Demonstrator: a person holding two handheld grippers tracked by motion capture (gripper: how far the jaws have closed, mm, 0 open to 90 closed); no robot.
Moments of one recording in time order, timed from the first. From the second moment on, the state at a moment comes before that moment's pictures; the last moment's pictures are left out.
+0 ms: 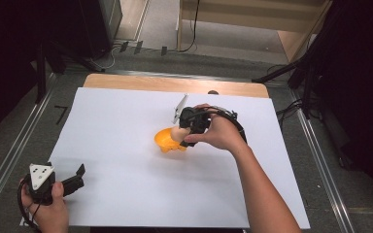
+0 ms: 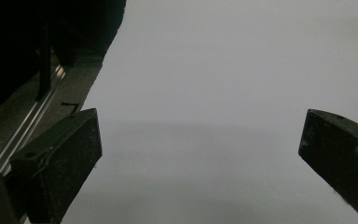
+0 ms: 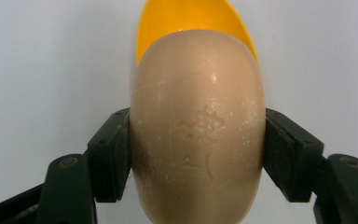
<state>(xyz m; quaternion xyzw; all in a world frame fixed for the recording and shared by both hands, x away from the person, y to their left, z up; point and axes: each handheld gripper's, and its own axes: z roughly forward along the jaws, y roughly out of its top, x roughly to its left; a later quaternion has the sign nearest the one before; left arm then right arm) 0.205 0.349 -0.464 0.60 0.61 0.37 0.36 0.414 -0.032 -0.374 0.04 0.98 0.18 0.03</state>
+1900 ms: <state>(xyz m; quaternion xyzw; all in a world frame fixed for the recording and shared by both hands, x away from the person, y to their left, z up) 0.205 0.349 -0.464 0.60 0.61 0.36 0.37 0.418 -0.037 -0.382 0.06 0.98 0.20 0.01</state>
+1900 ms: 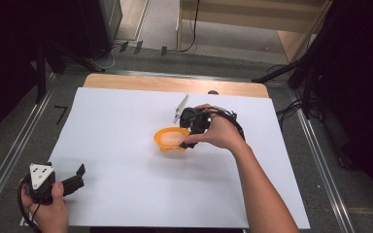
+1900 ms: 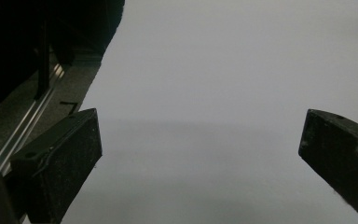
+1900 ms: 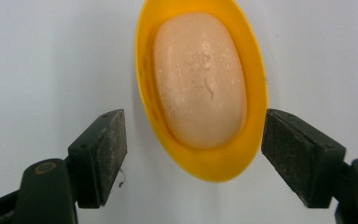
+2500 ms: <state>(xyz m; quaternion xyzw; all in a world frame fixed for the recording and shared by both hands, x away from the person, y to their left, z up) 0.205 0.349 -0.464 0.60 0.61 0.37 0.36 0.412 -0.081 -0.390 0.13 0.97 0.22 0.01</state>
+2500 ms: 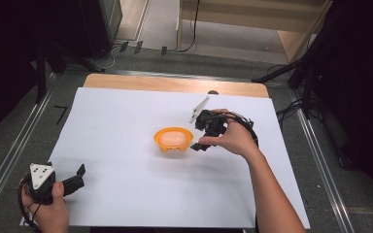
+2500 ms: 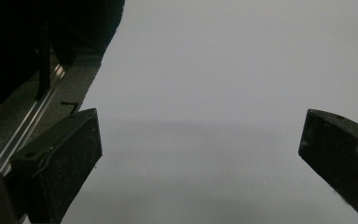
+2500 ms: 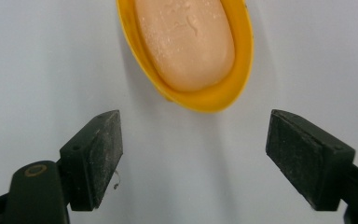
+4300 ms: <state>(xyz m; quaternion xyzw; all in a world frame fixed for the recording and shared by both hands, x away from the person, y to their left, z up) 0.205 0.348 -0.464 0.61 0.61 0.37 0.36 0.371 -0.178 -0.432 0.26 0.93 0.27 0.04</state>
